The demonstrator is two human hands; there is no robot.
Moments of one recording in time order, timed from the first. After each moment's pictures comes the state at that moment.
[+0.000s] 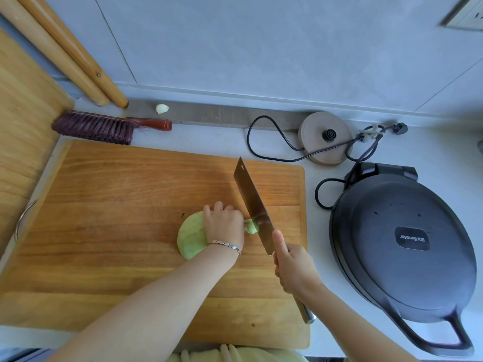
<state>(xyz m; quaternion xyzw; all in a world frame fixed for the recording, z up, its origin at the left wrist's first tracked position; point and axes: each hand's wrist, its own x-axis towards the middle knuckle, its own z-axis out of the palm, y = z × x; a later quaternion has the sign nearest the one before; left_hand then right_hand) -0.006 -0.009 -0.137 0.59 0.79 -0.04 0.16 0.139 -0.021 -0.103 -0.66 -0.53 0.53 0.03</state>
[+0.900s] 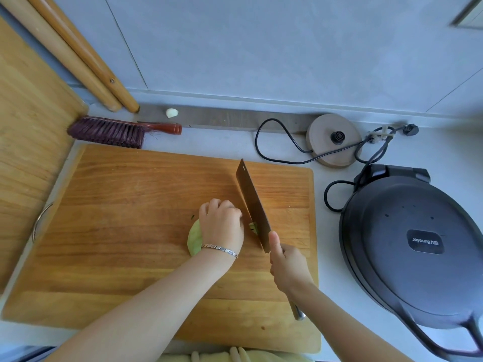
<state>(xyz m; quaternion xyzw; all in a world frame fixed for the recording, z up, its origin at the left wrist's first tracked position) -0.027 -0.020 -0.118 0.57 0.81 0.09 0.13 0.115 -0.027 -0.115 -0.66 -0.53 0.53 0.03</state>
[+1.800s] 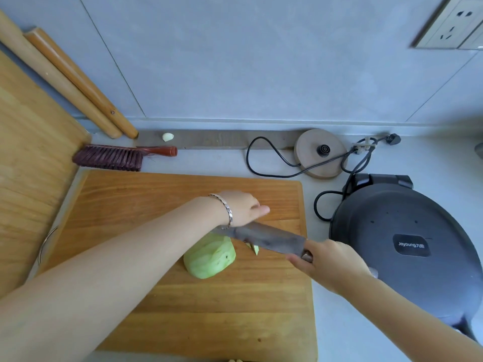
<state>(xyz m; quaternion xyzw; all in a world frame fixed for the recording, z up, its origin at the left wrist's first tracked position) -0.033 0.053 -0.043 0.70 0.61 -0.14 0.34 0.186 0.020 -0.062 -0.53 -0.81 0.18 -0.18</state>
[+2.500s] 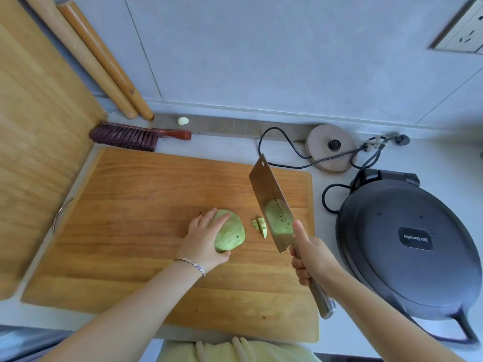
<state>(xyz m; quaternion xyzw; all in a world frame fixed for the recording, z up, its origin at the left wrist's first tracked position) -0.065 -0.084 -0.126 0.56 0.77 0.07 0.30 0.142 -0.021 -0.056 -0.66 -0.44 0.61 0.02</state>
